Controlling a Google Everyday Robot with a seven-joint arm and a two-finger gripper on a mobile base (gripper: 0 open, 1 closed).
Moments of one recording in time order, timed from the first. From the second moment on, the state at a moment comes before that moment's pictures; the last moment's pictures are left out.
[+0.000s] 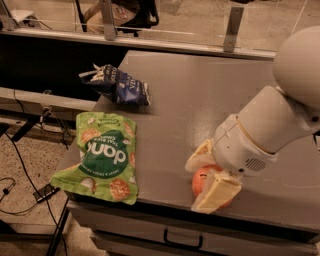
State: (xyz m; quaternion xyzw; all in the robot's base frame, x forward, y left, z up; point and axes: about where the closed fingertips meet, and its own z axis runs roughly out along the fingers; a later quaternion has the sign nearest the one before) arm 0.354 -0.079 0.851 -0.69 0.68 0.20 0.16
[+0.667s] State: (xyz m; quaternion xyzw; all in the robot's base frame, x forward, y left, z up) arm 0.367 -0.082 0.862 -0.67 0.69 0.20 0.18
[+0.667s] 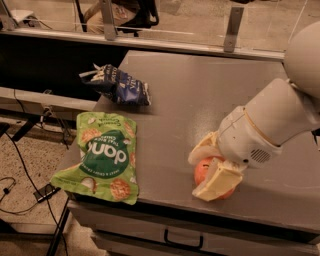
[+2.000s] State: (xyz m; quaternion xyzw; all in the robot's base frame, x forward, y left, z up) arm 0.409 0.000 0.901 -0.62 0.64 0.32 0.32
